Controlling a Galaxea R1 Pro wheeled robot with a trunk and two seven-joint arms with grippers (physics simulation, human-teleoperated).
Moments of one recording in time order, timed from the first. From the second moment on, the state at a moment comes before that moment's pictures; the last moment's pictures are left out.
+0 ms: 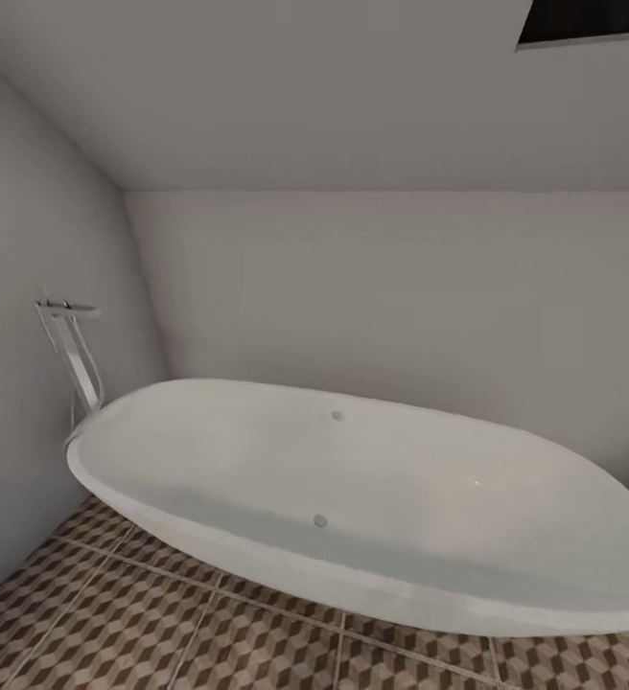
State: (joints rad) left arm -0.45 0.08 -2.11 -0.25 2.19 -0.05 0.16; right arm -0.32 0.07 0.48 0.02 -0.09 -0.19 -0.28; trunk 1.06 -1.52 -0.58
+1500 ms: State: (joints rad) left arm -0.45 0.09 -2.11 -0.26 2.19 -0.04 0.16; right arm -0.32 0.07 0.48 0.02 -0.09 -0.20 -0.28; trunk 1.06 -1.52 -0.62
